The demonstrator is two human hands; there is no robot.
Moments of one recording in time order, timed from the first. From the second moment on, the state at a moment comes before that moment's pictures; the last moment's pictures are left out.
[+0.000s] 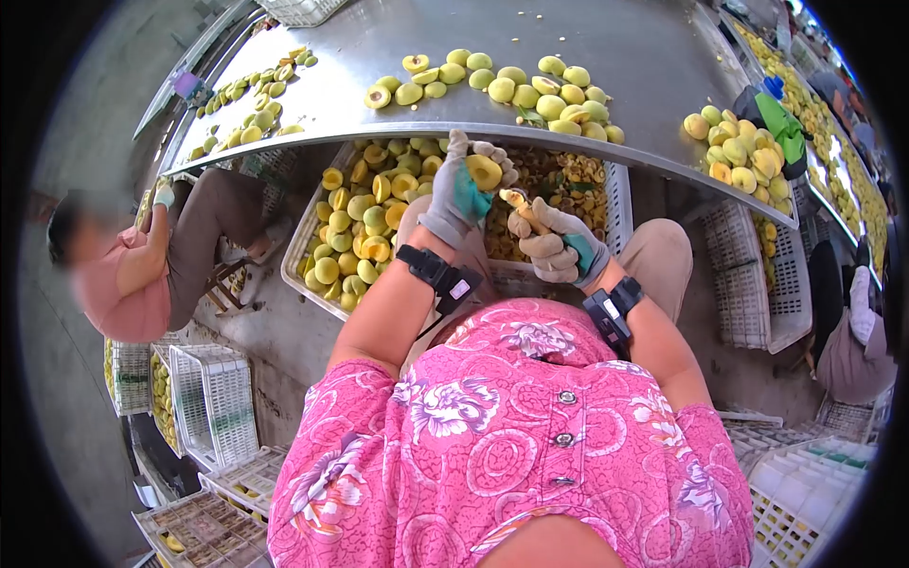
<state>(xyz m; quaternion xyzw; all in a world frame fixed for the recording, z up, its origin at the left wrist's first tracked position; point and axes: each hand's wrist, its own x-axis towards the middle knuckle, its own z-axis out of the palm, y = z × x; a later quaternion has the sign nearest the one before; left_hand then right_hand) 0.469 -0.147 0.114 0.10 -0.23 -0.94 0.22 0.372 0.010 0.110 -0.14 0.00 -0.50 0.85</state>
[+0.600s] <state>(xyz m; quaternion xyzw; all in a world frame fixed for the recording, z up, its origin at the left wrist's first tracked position) 0.532 -0.395 0.136 0.51 -0.78 -0.26 0.26 0.354 -0.007 0.021 -0.50 0.75 -0.07 0.44</state>
